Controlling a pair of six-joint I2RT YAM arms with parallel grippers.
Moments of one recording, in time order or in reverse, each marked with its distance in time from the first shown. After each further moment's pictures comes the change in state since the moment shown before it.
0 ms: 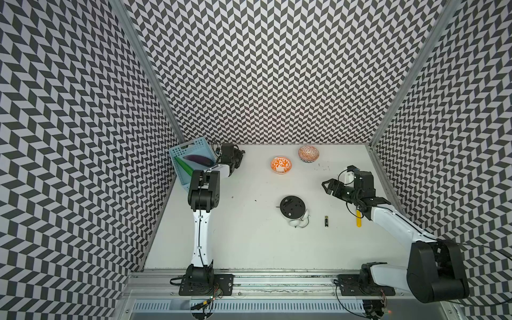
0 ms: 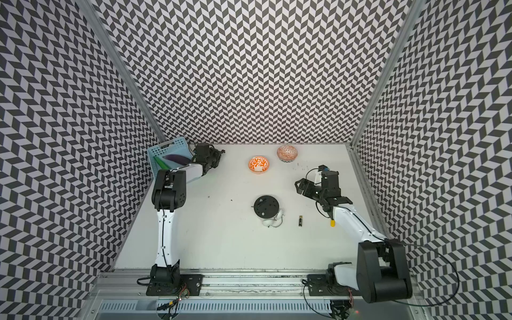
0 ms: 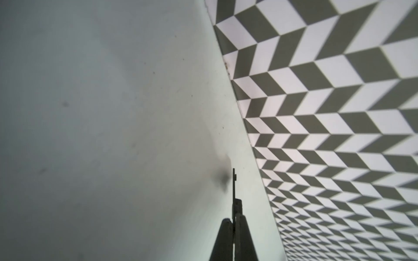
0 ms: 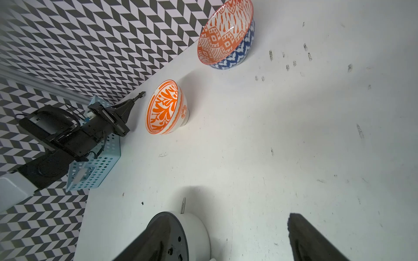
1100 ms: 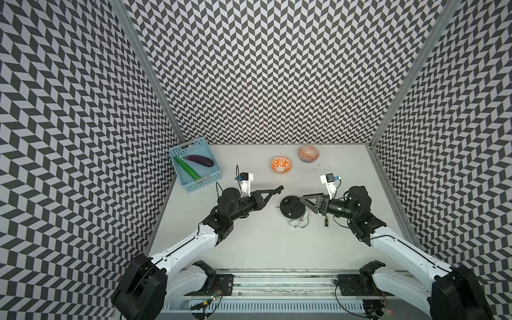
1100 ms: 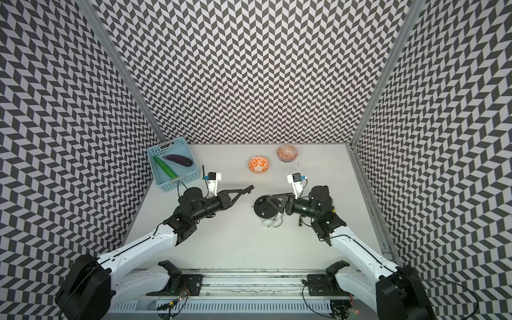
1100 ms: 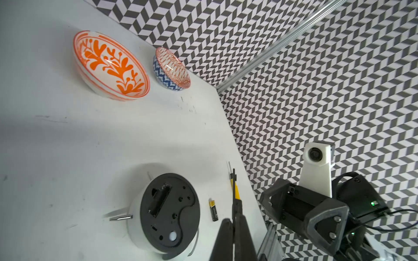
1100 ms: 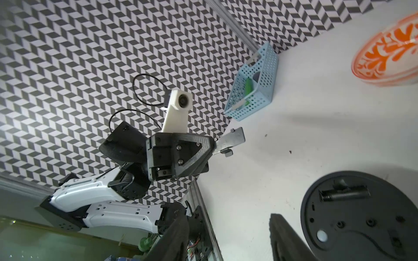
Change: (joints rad) left arm -0.473 -1.251 -1.086 0.194 0.237 0.318; right arm 0.318 -0.234 -0.224 0.538 -0.418 0.278
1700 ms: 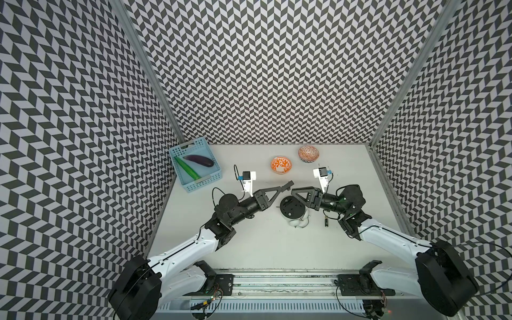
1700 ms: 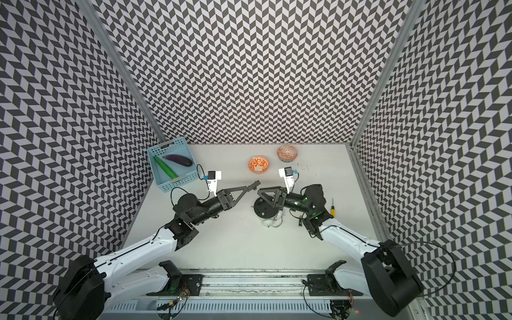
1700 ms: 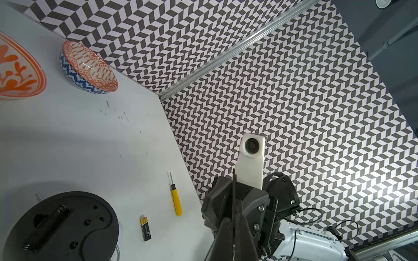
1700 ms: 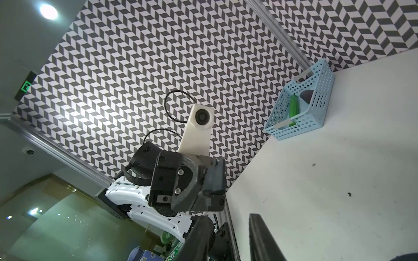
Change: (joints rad) left arm -0.124 -0.026 -0.018 0.250 -0.032 -0.202; right arm 0.096 0.180 0.049 0.406 -0.013 0.142
